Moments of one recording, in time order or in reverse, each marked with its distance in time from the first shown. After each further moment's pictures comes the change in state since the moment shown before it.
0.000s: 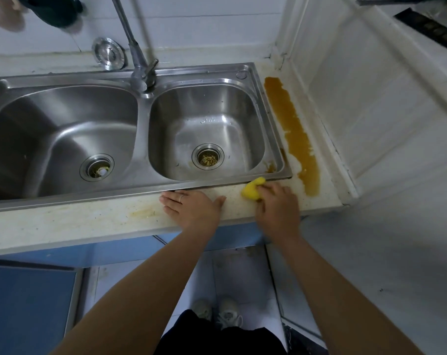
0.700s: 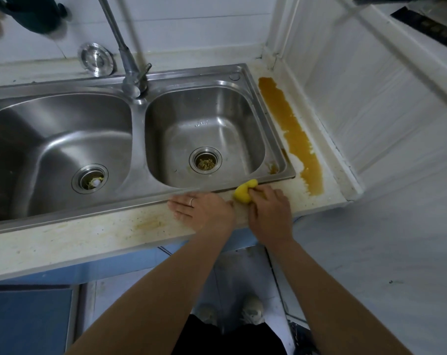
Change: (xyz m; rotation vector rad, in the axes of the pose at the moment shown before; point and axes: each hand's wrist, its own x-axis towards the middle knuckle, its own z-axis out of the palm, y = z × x) left_hand -0.007 0.015 -0.013 -0.034 -0.073 0.002; right_hand -0.001 -0.030 0.022 -0.004 0.127 -0.024
